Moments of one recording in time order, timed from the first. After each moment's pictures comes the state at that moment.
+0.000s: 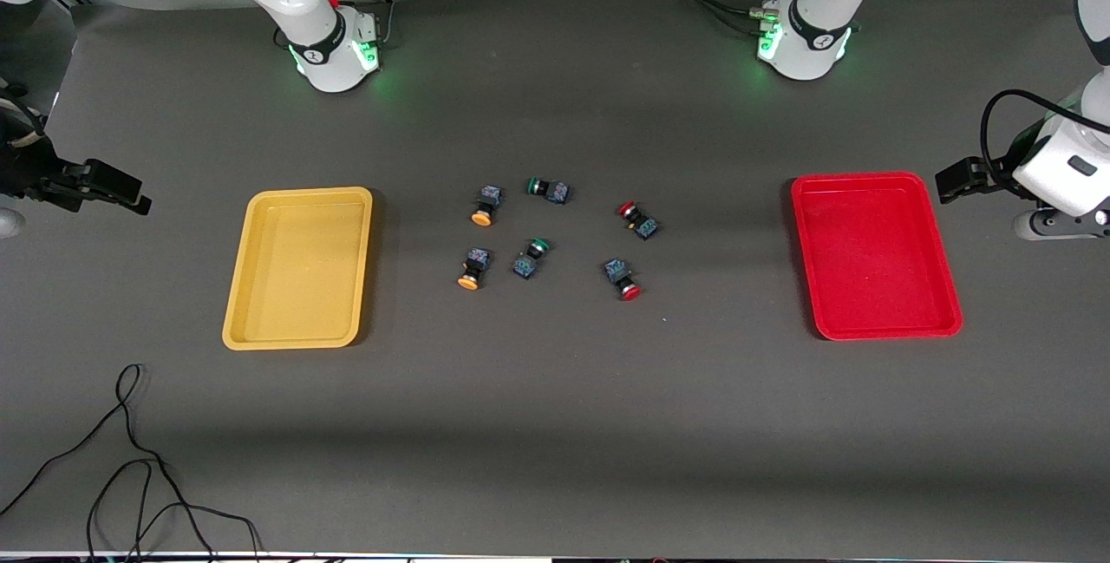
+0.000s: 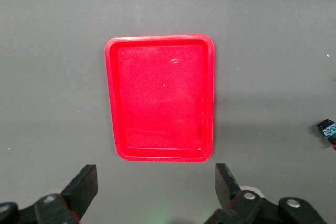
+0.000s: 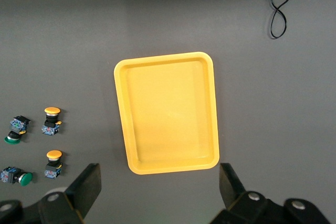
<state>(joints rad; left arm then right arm) 0.01 0.01 -0.04 -1.71 0.09 1.60 -0.05 -0.01 0.00 -0.05 -1.62 0.01 1.61 0.04</state>
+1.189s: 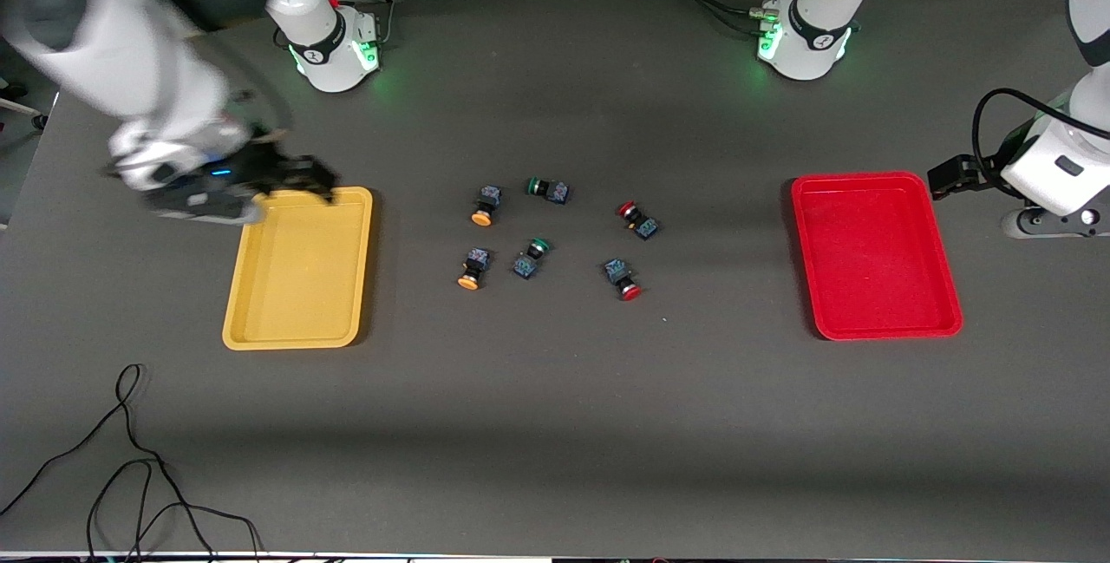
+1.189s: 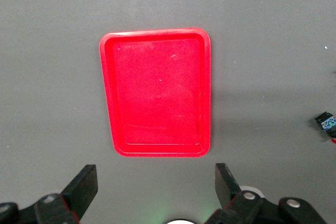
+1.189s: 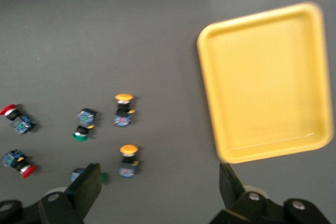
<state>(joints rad) 0.01 0.01 -0.06 -1.71 0.09 1.58 -0.05 0.00 -0.08 0.38 -1.95 0.08 1.89 0.59</state>
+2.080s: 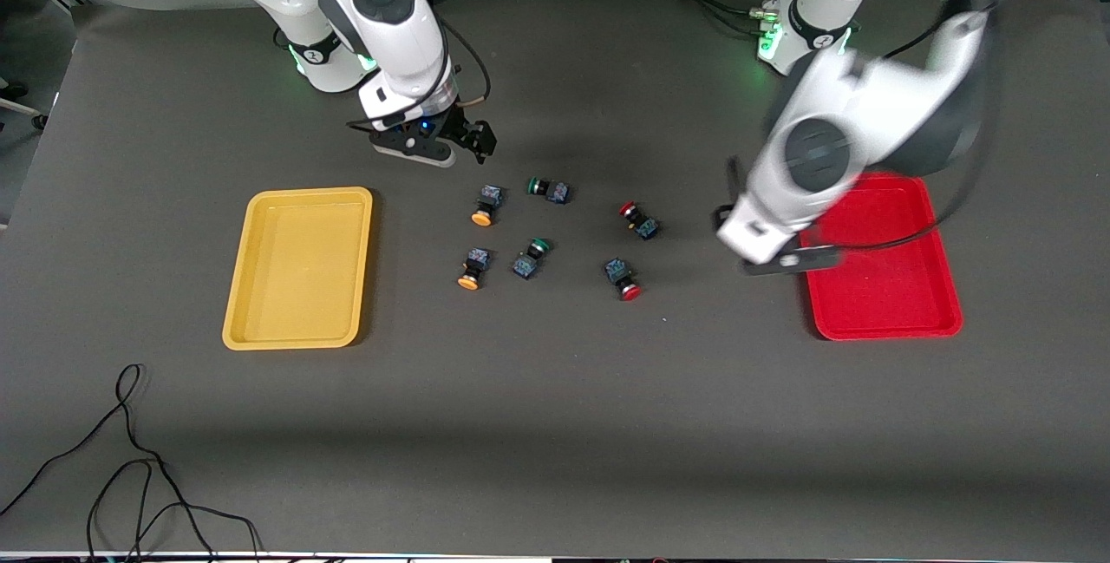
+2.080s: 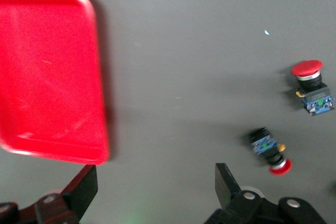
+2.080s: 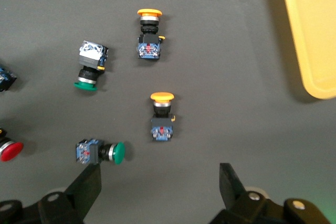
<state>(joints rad) -0.41 0.29 -0.09 -1.81 0.08 1.83 -0.63 0.00 -0.07 0.73 -2.32 0.08 2.29 0.97</state>
